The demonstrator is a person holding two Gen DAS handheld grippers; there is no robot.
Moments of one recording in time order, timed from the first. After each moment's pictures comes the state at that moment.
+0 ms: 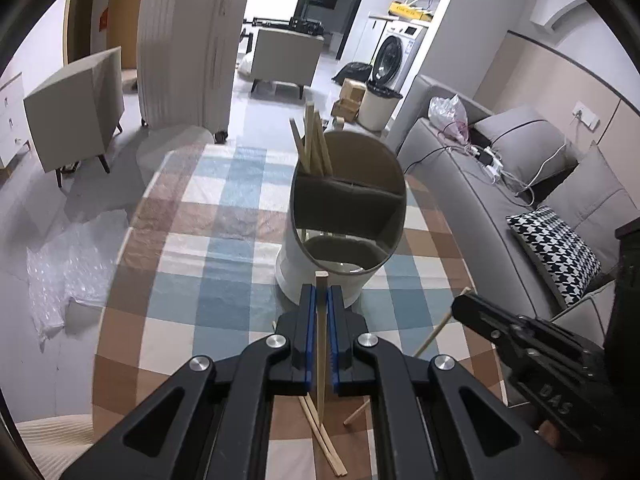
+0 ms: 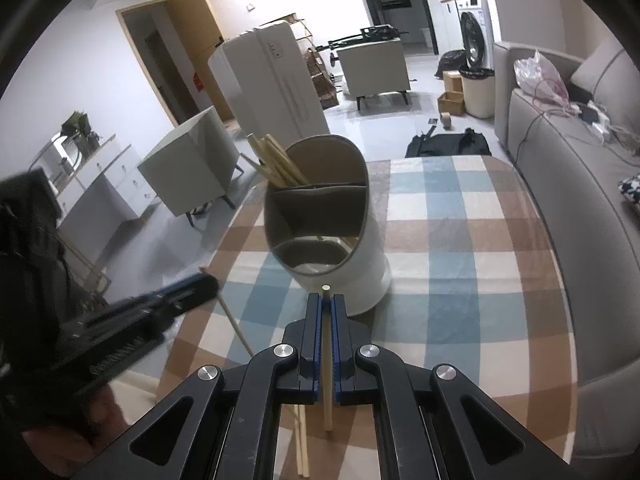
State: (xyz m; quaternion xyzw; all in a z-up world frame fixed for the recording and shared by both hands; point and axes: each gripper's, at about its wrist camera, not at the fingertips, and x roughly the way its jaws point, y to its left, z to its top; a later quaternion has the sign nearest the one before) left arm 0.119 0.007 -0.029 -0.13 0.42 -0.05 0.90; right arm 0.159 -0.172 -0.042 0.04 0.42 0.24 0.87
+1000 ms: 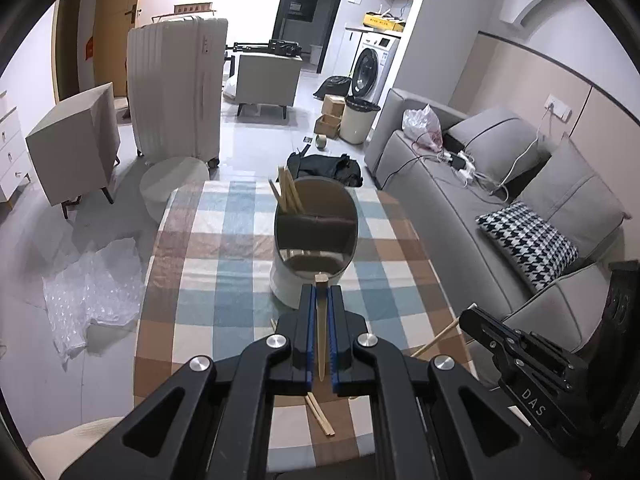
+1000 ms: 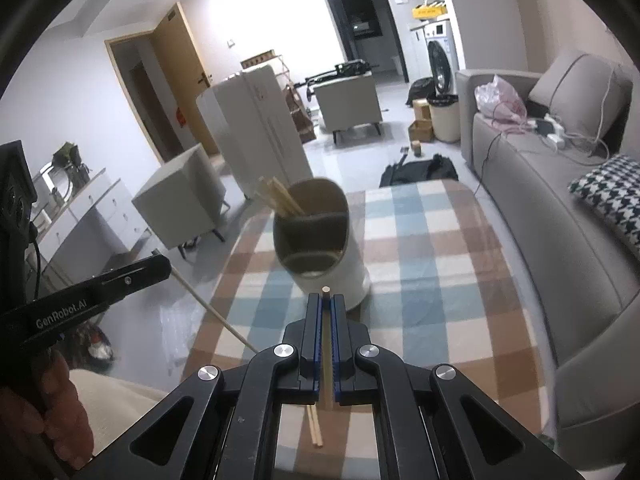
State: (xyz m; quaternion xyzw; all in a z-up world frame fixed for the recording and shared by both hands) left arm 0.083 0.004 0.041 -0.10 0.40 -0.07 0.91; right arm 0.092 -0.201 0.016 0.07 0.37 0.19 0.91
